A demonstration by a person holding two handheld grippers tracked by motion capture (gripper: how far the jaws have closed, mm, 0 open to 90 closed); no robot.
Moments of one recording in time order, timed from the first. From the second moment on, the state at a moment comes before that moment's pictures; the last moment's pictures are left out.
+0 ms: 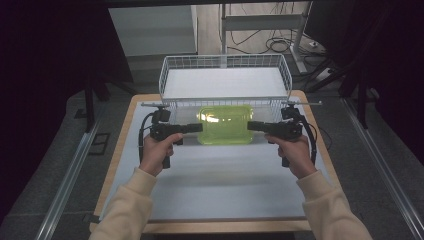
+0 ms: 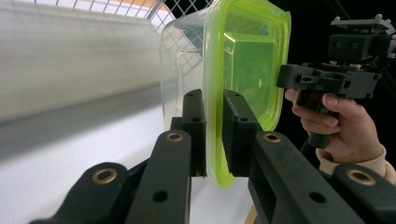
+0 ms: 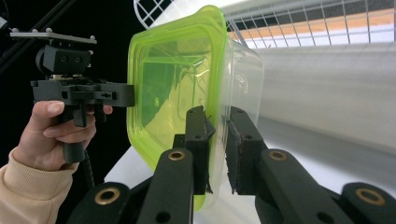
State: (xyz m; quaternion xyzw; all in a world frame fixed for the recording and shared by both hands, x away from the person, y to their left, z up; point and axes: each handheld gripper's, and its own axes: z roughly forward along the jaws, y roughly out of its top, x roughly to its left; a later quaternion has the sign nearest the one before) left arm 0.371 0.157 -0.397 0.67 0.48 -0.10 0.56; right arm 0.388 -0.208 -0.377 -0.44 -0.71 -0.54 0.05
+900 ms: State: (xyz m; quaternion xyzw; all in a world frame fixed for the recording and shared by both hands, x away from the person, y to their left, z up) left arm 0.393 0.158 -0.355 0.67 0.47 -0.08 0.57; right arm 0.411 -0.204 -0.337 -0.44 -0.71 -0.55 0.04
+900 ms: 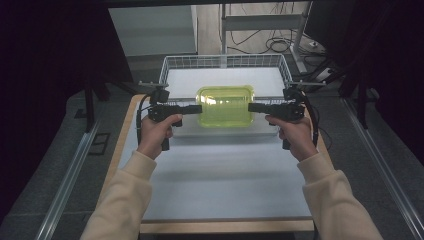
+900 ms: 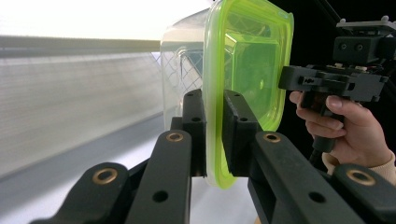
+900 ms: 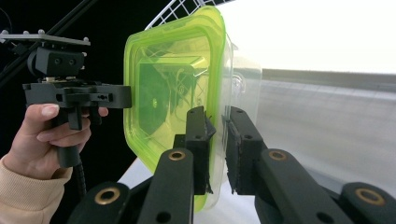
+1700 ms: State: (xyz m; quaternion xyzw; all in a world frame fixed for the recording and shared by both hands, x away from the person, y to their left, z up) left arm 0.436 0.155 -0.336 0.68 0.48 -0.07 0.56; right arm 0.448 -0.205 -0.320 -0.45 -0.70 -0.55 0.02
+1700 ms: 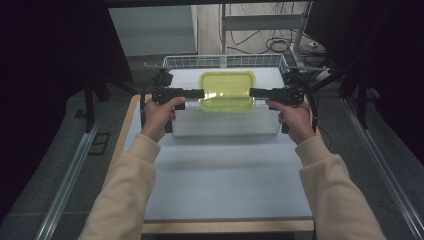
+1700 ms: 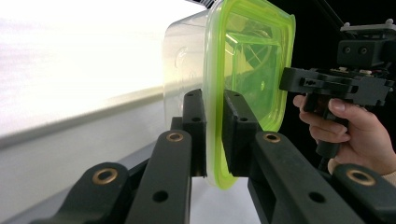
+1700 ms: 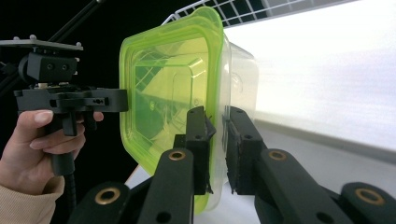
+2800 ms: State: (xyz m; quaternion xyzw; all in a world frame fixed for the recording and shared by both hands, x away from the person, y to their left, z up) left arm 0.498 0.152 -0.332 0.65 0.51 -0.07 0.55; right arm 0.512 -0.194 -0.314 -0.49 -0.69 -0.53 0.00
